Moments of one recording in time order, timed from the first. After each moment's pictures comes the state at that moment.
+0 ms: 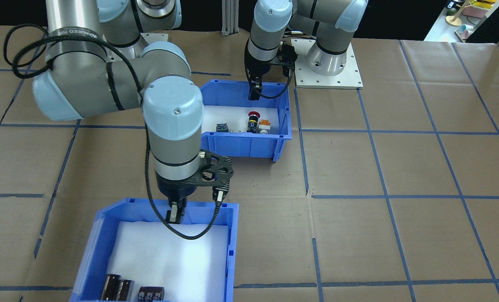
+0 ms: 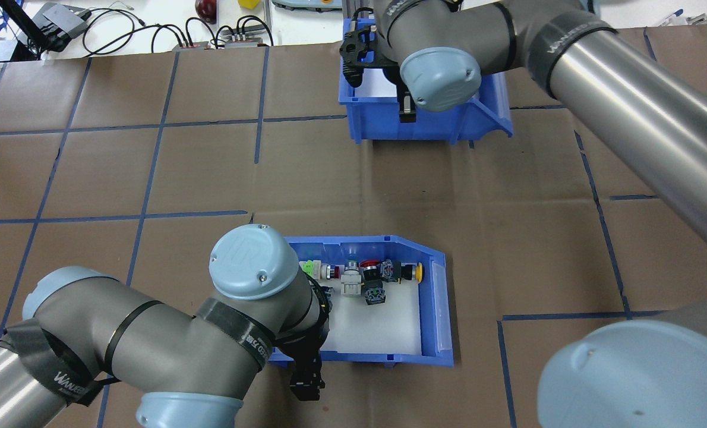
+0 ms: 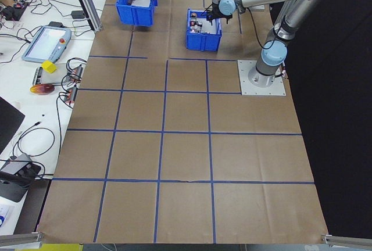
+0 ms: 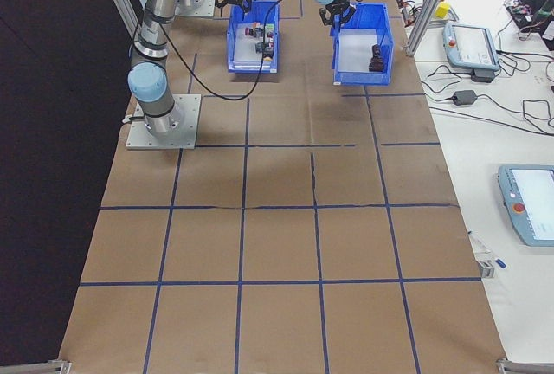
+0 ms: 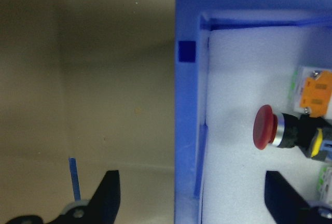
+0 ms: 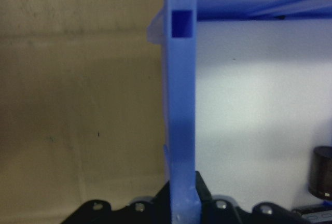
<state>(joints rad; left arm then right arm) -2.01 -1.44 -2.23 -1.18 1.42 -1.98 1.80 -1.11 1.36 -1.96 -1.70 -1.30</state>
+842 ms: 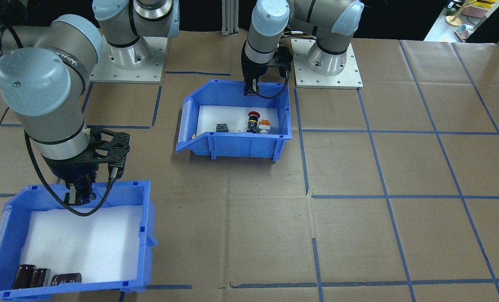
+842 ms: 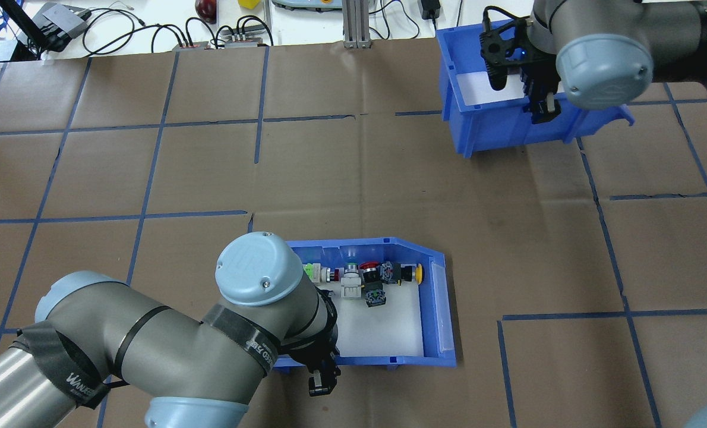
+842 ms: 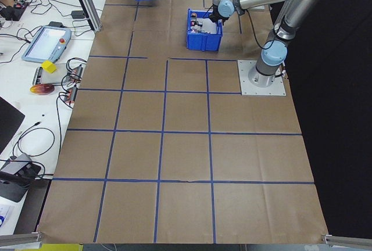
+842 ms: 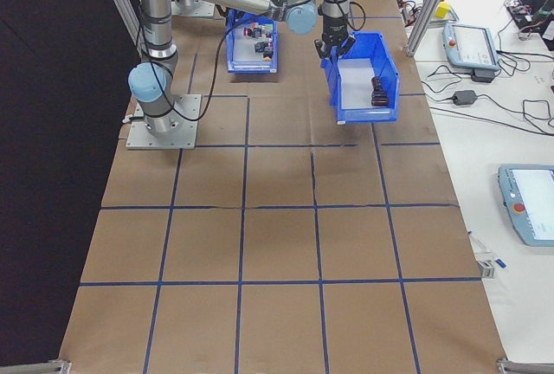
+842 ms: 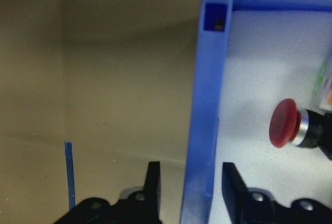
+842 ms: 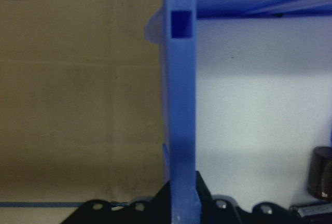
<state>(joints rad) -2.02 -1.45 -2.25 -1.14 1.35 -2.09 1.52 -1.35 1.62 -1.96 -1.70 -1.68</state>
